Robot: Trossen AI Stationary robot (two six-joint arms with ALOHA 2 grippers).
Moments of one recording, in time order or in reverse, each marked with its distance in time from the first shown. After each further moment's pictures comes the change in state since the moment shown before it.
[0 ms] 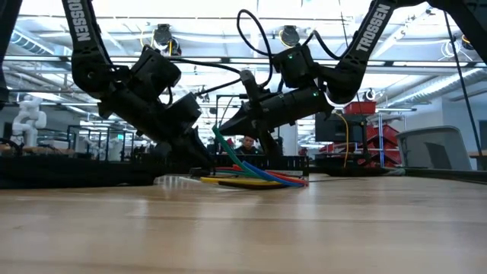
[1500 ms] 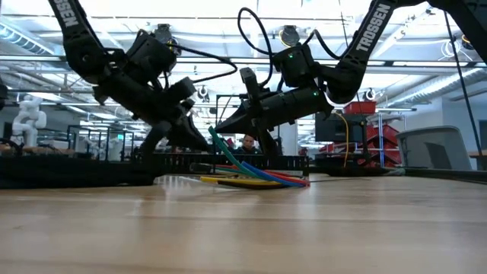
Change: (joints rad) left arm 0.001 -0.160 0.000 -0.148 -0.027 -0.129; right arm 0.001 0.000 0.000 0.009 -0.026 0.012
